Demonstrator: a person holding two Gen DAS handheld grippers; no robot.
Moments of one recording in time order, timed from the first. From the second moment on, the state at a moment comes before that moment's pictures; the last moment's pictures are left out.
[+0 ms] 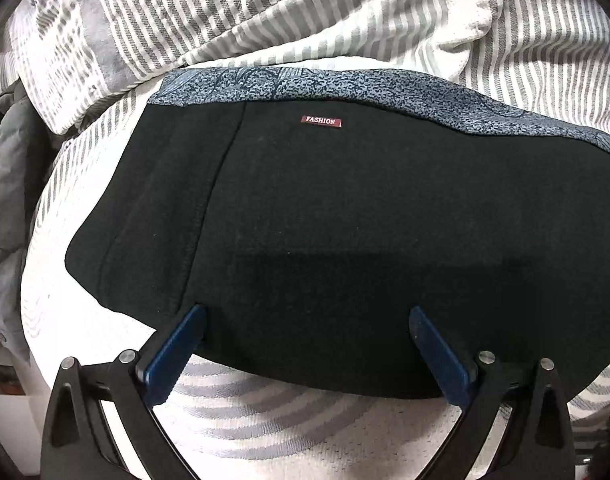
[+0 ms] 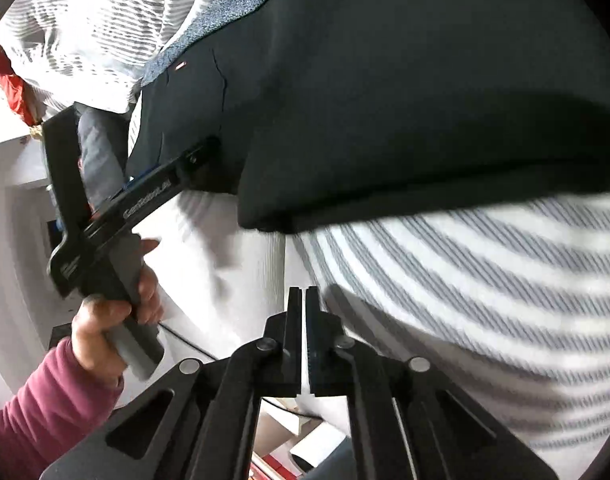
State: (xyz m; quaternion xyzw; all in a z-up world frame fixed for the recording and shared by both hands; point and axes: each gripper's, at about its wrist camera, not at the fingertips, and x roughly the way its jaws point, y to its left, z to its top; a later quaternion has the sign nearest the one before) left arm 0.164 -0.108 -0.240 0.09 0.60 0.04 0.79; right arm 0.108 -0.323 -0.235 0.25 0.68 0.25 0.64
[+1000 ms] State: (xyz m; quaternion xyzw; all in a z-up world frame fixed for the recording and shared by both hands) left arm 0.162 -0.262 -0.187 0.06 0.63 -0.02 0.77; right arm 0.159 -0.510 -0.176 0.08 0.64 0.00 0.77
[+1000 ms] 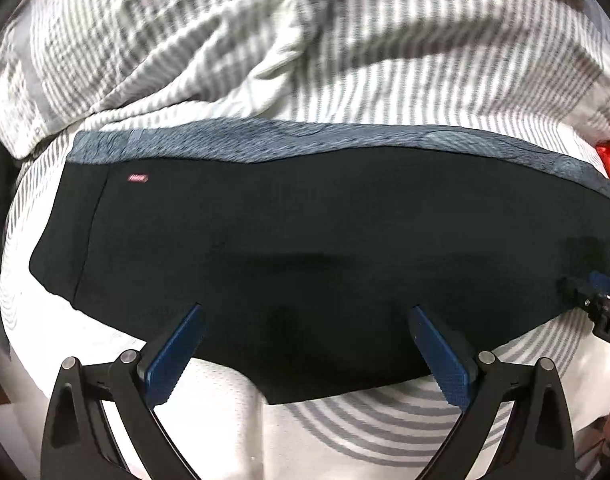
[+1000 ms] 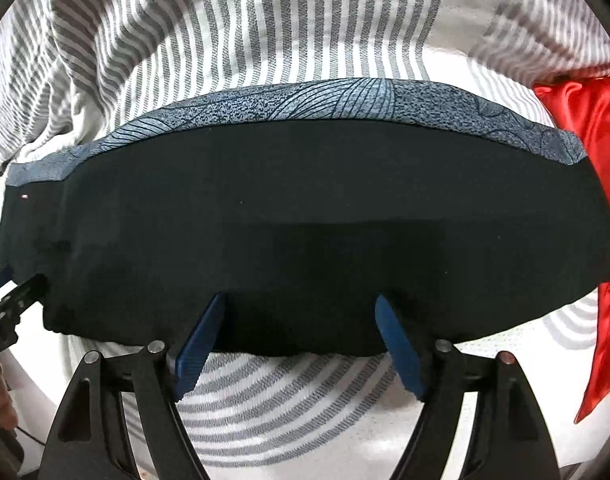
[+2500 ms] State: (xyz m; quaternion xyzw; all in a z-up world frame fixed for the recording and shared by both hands) left arm 0.178 -0.528 -0.195 0.15 0.59 -0.09 0.79; right arm 0.064 -0.772 -0.194 0.45 0.44 -0.04 0.78
